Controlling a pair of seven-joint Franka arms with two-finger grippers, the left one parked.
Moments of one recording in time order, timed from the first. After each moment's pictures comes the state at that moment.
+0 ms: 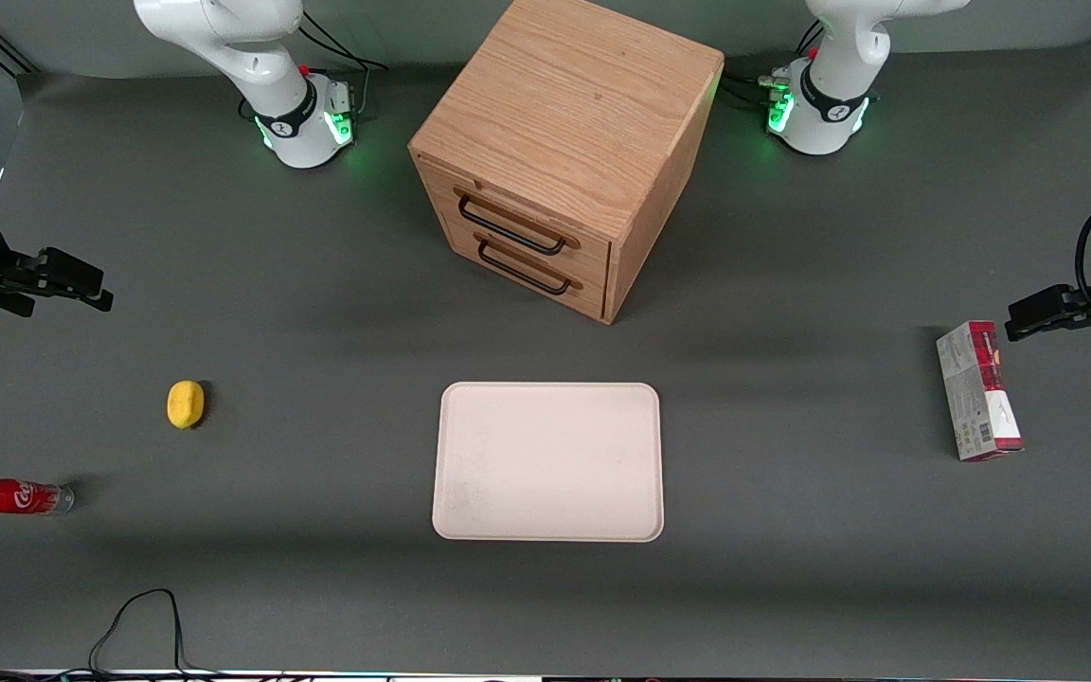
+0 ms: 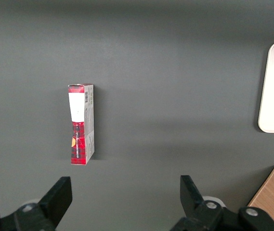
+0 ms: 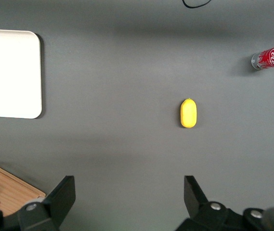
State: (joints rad) arm -0.01 0.05 -0.02 -1.55 0.02 1.59 -0.05
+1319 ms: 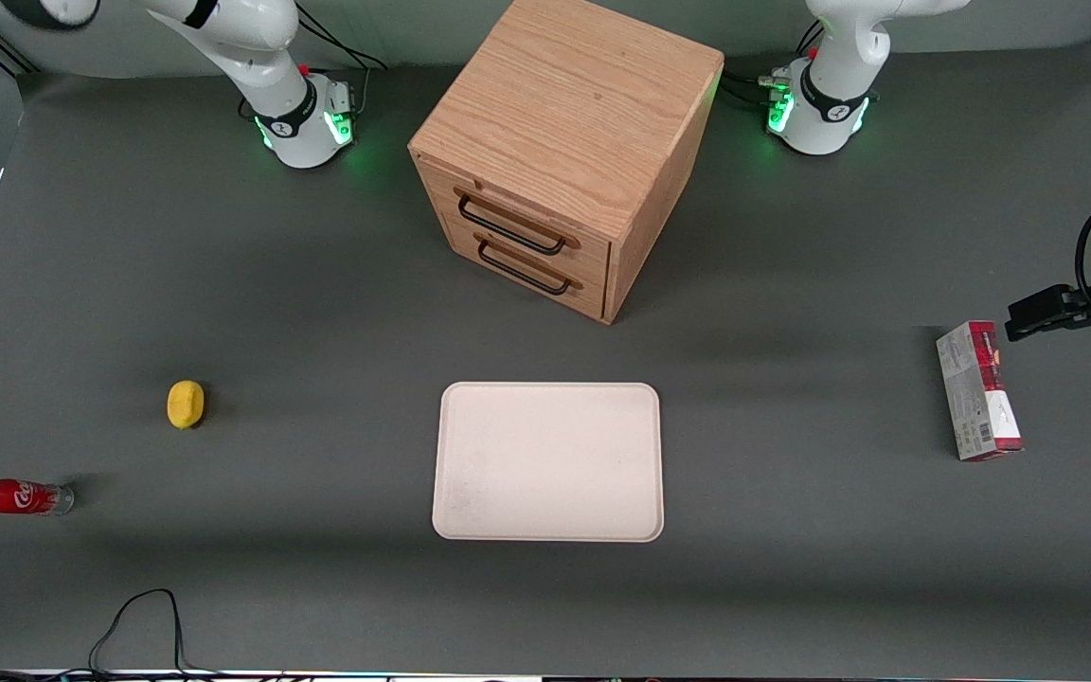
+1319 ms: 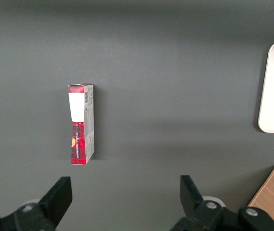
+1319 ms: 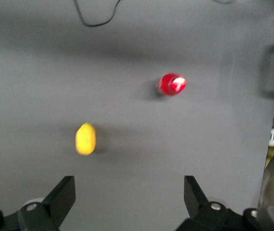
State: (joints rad) arm -0.40 0.59 -0.03 -0.93 0.00 1.54 -0.49
